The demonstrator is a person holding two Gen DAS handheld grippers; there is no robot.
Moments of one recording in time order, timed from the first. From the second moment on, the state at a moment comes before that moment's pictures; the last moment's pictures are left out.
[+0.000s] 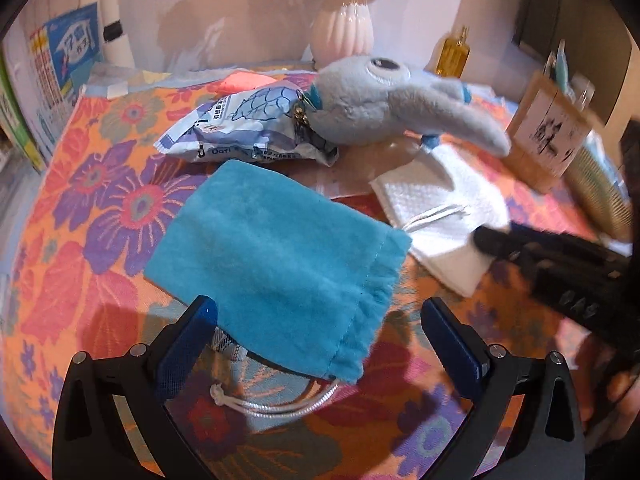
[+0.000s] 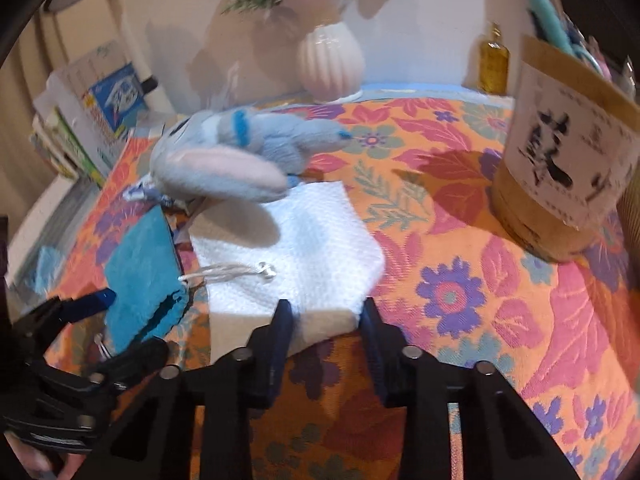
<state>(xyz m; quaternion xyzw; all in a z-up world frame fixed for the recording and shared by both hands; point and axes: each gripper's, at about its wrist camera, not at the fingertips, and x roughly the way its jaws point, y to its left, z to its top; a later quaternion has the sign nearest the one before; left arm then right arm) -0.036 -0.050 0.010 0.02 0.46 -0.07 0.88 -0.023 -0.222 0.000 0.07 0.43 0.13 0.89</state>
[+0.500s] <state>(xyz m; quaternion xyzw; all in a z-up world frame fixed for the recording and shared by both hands) -0.069 0.038 0.068 -0.14 0.38 -0.11 0.91 -0.038 -0.223 0.009 0.09 0.40 0.18 0.89</state>
